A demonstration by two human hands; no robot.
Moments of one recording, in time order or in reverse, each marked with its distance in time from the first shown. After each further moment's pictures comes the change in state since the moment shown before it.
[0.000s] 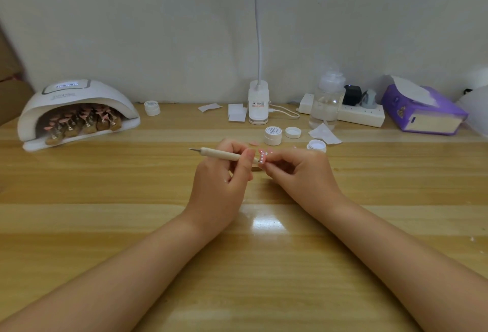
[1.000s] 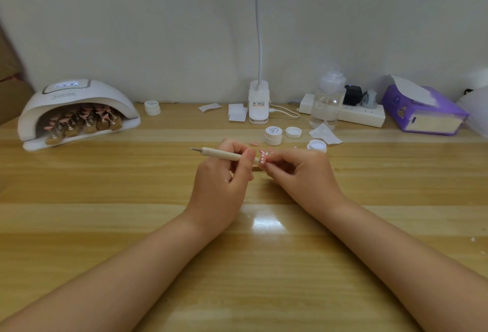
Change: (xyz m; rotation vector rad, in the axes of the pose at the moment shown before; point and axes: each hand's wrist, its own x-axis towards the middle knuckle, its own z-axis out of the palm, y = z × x) left_hand -0.001 0.001 0.000 0.000 -0.008 -0.011; right_hand 0.000 0.003 0.001 -0.031 0.025 -0.026
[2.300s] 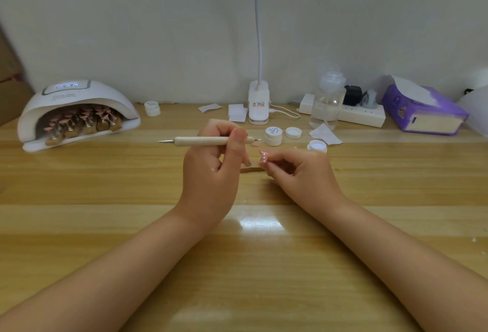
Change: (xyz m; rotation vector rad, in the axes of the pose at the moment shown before) left_hand 0.010 0.017 -0.008 -0.114 0.137 0.053; right_hand -0.001 -0.002 -0.002 0.001 -0.016 0.031
